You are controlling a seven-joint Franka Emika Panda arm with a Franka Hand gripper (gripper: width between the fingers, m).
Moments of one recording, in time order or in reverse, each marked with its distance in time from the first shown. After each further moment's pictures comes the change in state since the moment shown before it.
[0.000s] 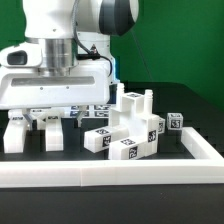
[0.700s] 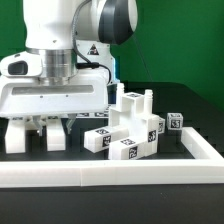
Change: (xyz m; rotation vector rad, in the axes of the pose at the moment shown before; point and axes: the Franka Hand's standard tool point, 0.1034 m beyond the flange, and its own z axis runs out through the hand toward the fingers) arm -0.006 0.002 0.008 0.002 -0.016 0.002
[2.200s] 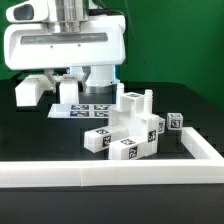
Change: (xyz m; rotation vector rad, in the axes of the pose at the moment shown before) arm 0.021 -0.026 -0.090 0.068 0.037 0.179
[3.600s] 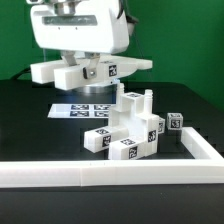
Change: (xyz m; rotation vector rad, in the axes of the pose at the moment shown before) arm 0.025 -0.031 -0.035 0.038 -0.050 0.904
